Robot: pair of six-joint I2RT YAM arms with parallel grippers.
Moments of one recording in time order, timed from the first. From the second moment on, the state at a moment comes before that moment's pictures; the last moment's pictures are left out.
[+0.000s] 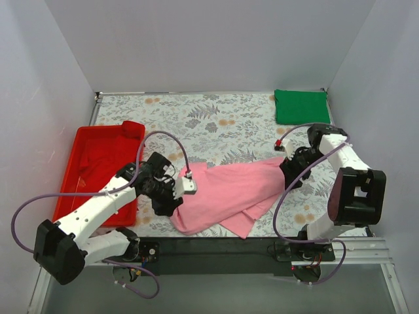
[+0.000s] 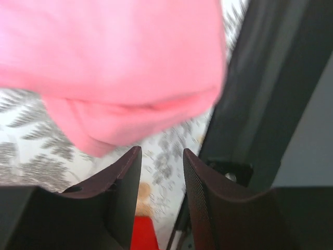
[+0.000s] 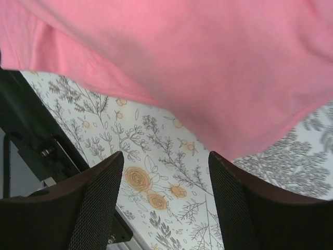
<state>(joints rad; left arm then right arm) -0.61 1.09 0.81 -1.05 0.44 0.68 -0.05 1.55 1.07 -1.18 -0.53 -1.04</state>
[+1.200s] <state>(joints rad) -0.32 1.71 1.22 -0.63 0.48 0.17 -0.05 2.02 1.44 -0.81 -0.55 -0.56</state>
